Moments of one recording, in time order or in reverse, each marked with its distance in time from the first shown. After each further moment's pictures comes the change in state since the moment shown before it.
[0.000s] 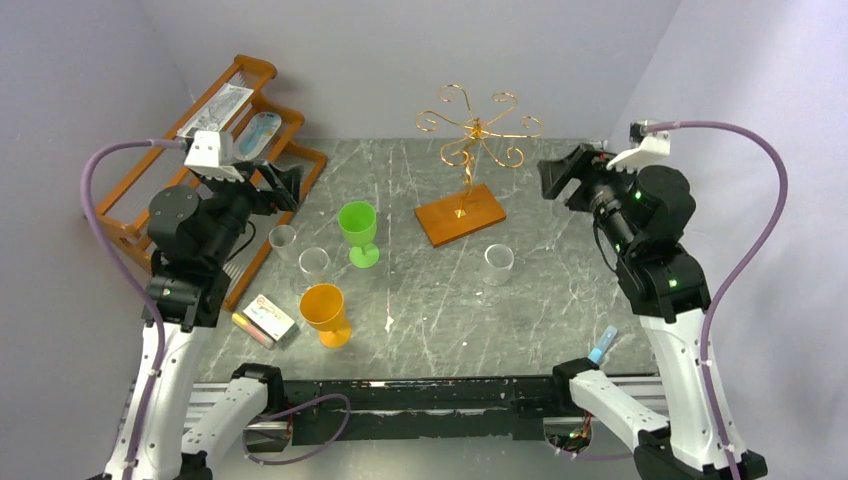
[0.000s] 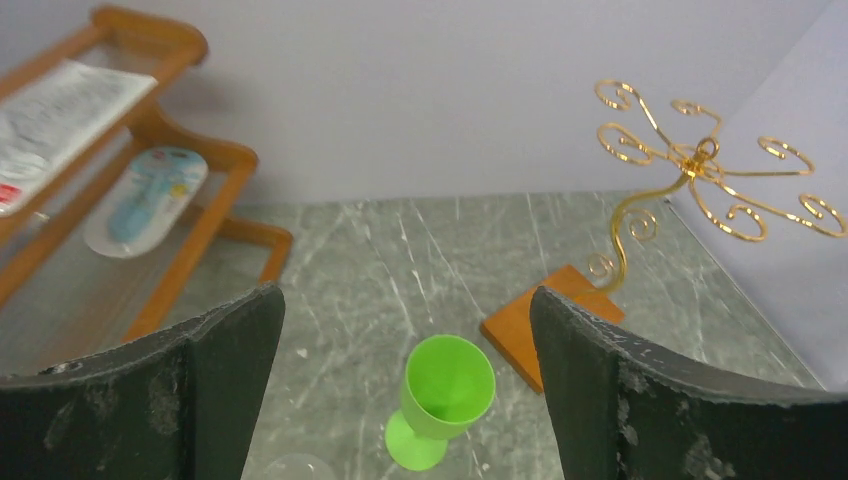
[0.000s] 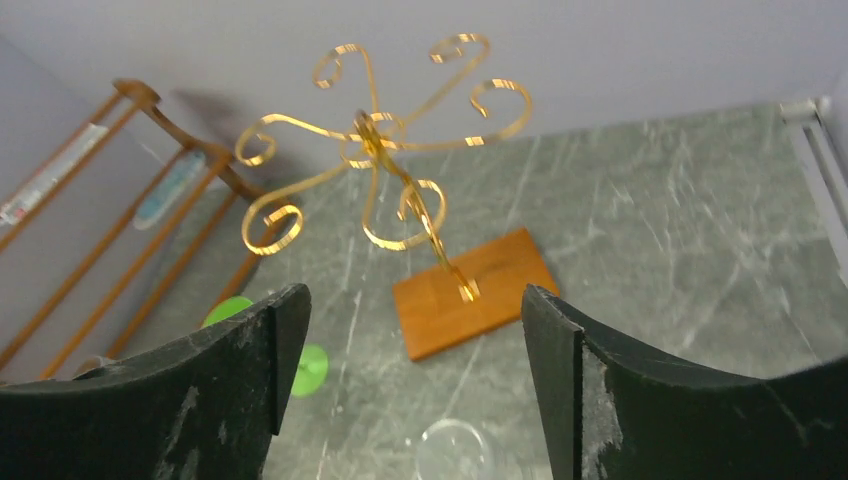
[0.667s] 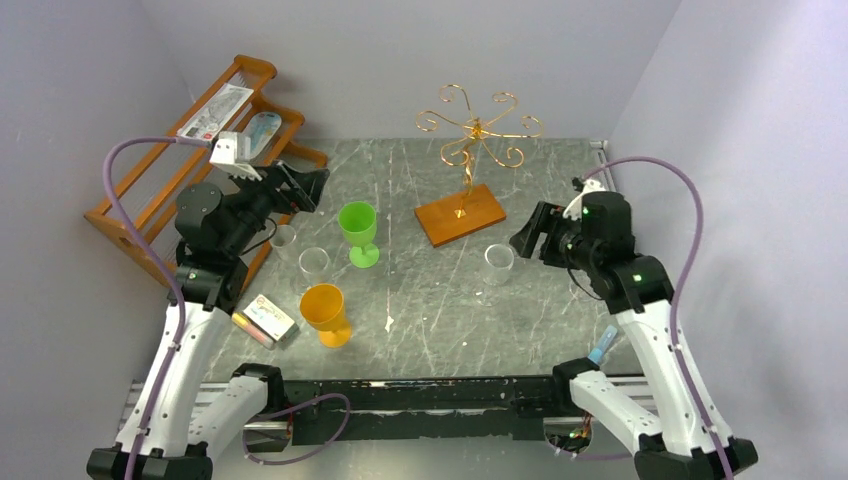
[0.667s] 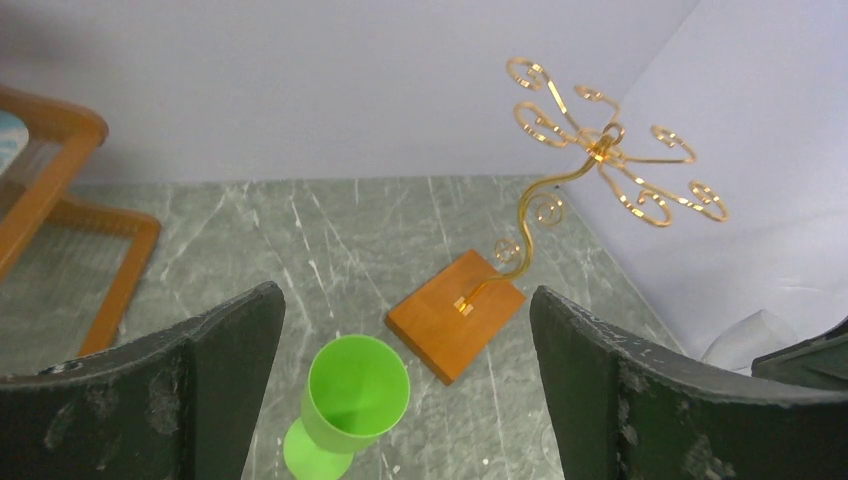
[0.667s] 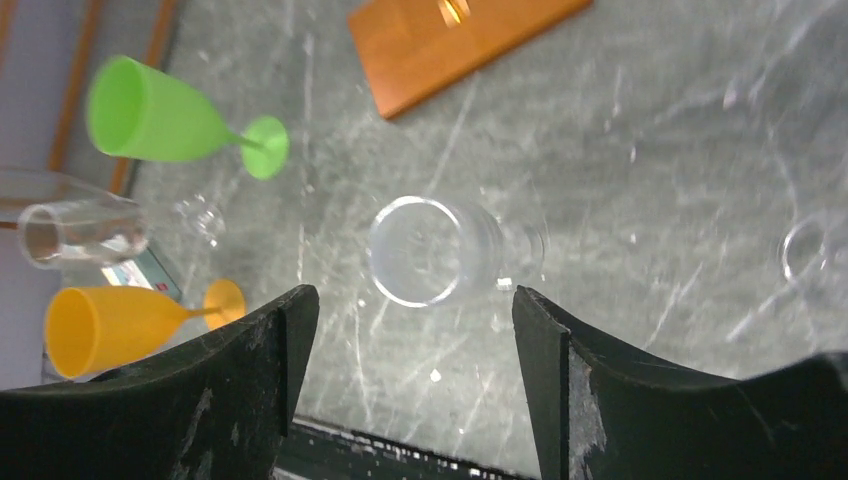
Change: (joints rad) left arm 0.000 0.053 -0.149 0.219 0.189 -0.194; right arm 0.000 -0.068 -0.260 -0.300 -0.163 0.092
